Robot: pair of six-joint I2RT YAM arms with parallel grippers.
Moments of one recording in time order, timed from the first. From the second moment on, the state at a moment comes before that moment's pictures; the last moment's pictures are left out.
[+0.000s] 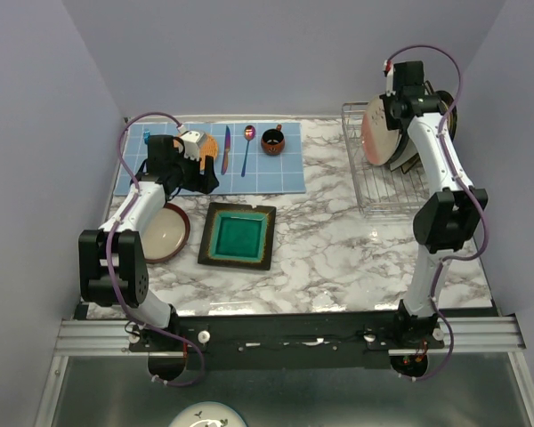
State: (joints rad) left arm -0.03 1.55 1.09 -0.23 0.47 0.12; right arm 0.09 2.02 2.13 -0.83 0.28 -0.20
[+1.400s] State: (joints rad) left arm -0.03 1.57 1.10 -0.23 0.47 0.12; right arm 0.10 2.17 2.18 -0.71 0.35 -0.31
